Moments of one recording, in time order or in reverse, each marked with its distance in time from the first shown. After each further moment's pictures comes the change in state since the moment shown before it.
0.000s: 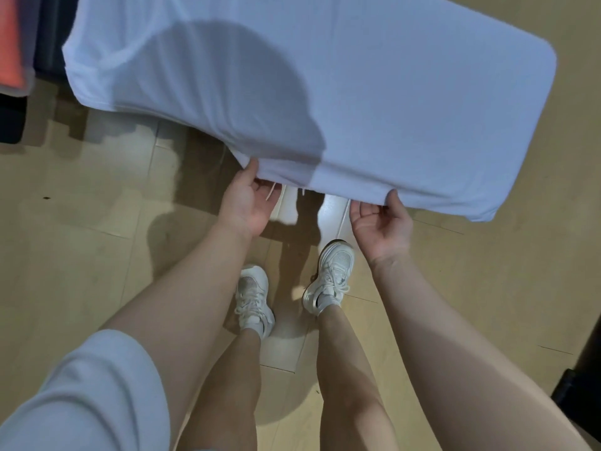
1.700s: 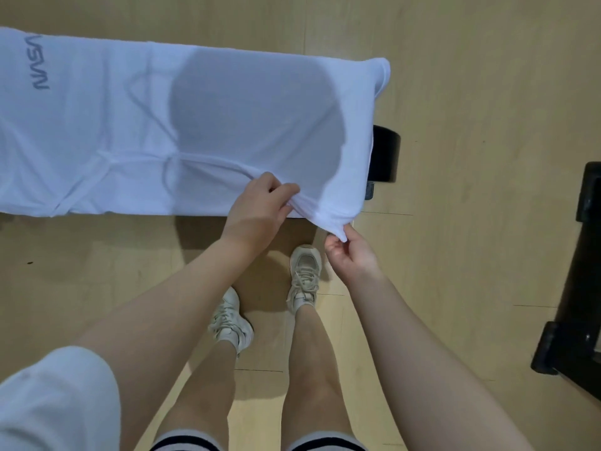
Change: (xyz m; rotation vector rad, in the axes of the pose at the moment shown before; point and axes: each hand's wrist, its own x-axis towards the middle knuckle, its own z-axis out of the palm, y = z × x) left_hand -0.057 -0.093 0.171 1.975 -0.387 0.796; right_hand -0.016 -0.150 -0.025 0.031 0.389 0.194
